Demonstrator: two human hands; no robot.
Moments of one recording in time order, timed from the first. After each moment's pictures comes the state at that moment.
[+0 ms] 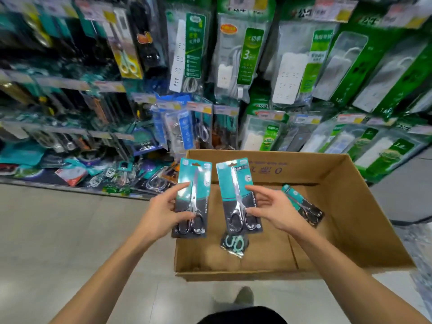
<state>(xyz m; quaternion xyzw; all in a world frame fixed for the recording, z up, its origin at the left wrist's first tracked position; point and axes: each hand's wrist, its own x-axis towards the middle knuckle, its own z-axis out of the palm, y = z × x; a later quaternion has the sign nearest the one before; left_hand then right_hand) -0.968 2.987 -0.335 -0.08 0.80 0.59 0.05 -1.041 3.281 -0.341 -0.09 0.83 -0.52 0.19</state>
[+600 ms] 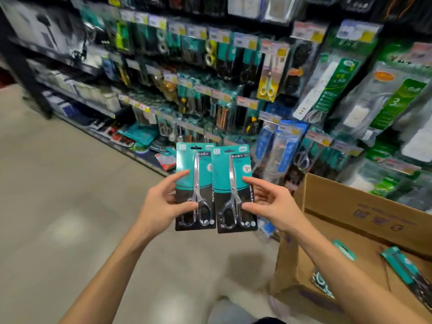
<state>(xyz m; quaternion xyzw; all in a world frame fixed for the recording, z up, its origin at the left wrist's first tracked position) -0.787 2.766 -0.276 -0.20 0.72 0.64 -0.19 -0.953 2.986 -0.275 -0.33 0.73 -0.55 0.25</state>
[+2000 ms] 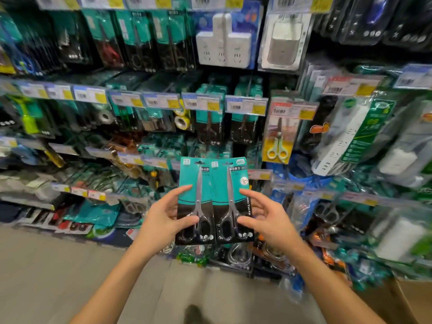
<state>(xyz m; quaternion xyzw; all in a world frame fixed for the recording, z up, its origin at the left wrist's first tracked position) -1.135 2.472 -0.255 -0.05 0.80 0.60 -0.06 -1.216 2.720 -0.284 -0.18 0.76 -0.61 0.14</state>
